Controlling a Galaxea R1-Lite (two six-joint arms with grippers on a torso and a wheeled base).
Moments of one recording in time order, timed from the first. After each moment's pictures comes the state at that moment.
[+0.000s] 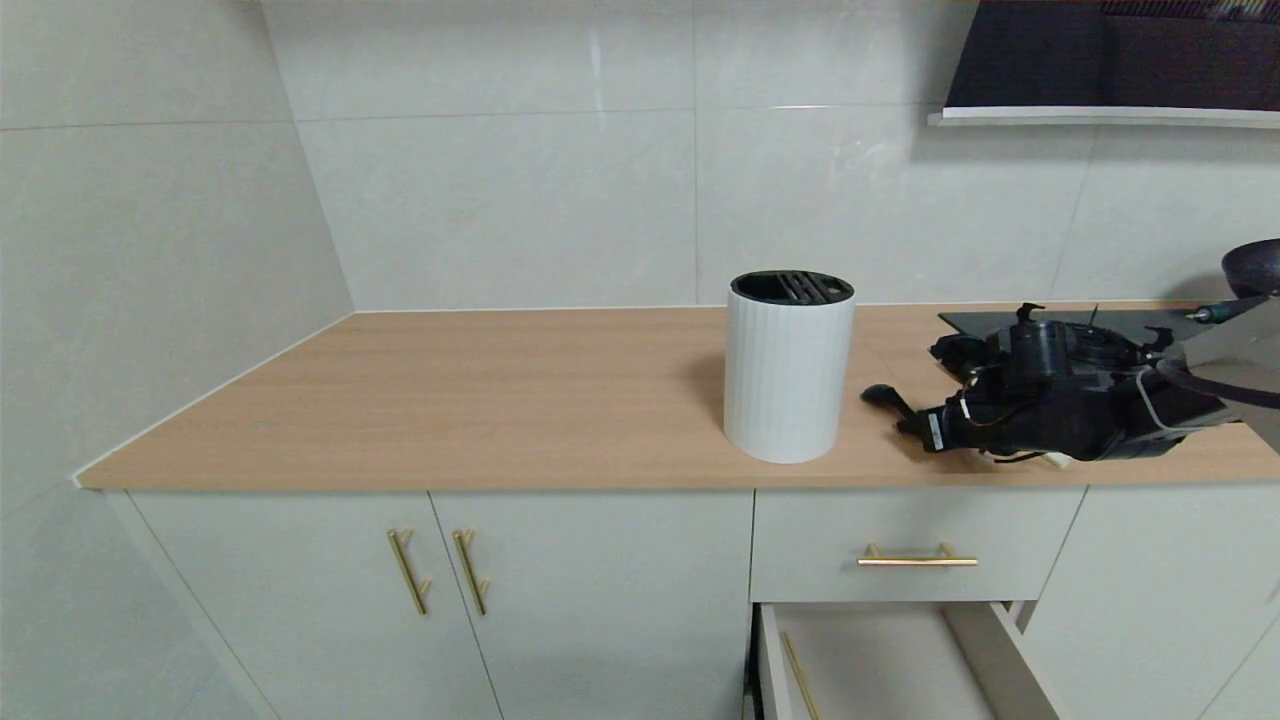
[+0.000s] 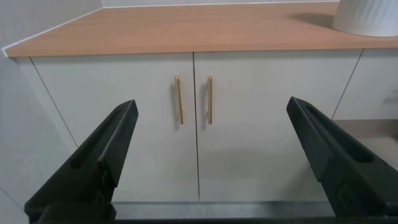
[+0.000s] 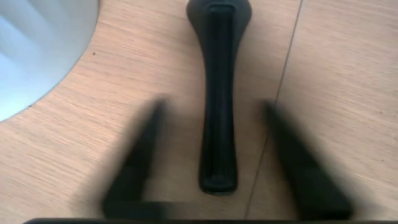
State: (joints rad) left arm 0.00 0.00 0.00 0.00 -0.01 0.00; right arm 0.05 2.28 -1.38 -0.31 0.24 -0.16
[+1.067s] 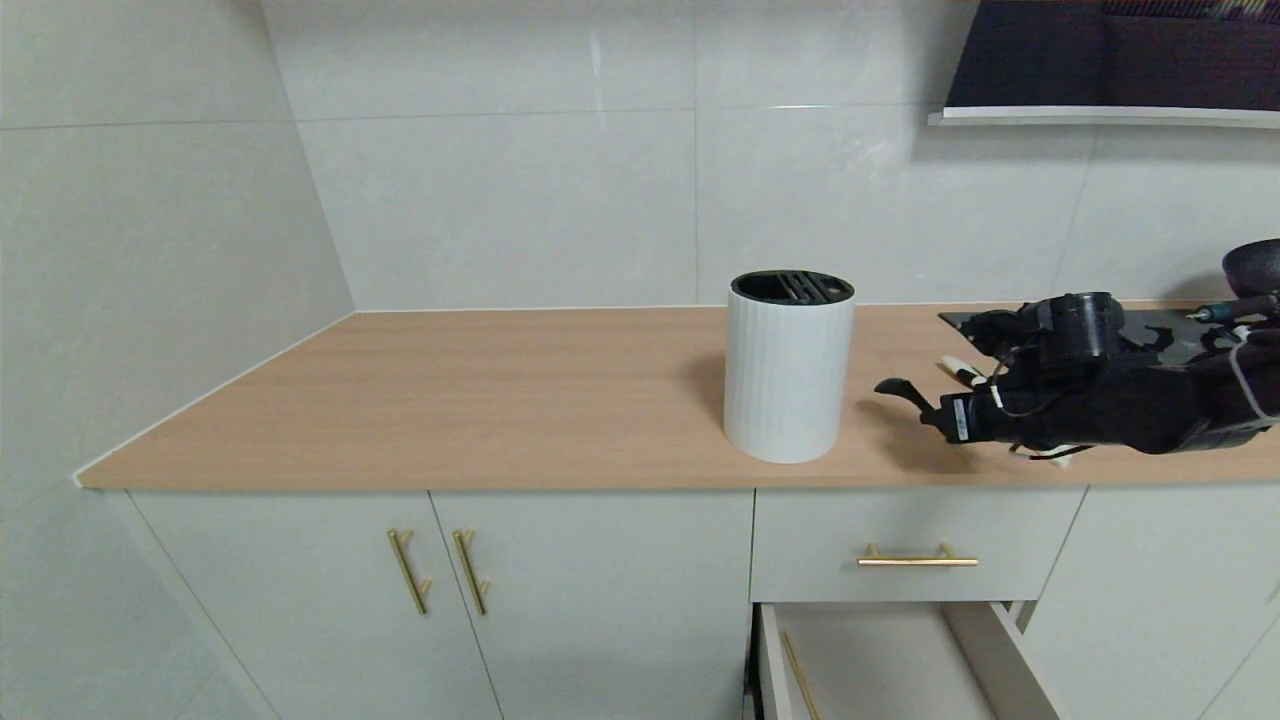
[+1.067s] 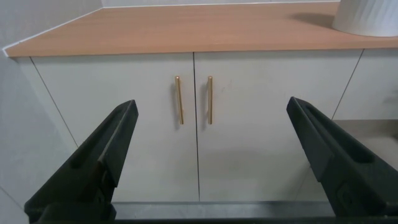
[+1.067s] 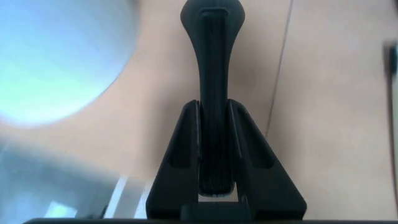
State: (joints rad) left arm 0.00 0.00 0.00 0.00 -0.01 0.00; right arm 0.07 2.04 -1.20 -0.25 0.20 -0.04
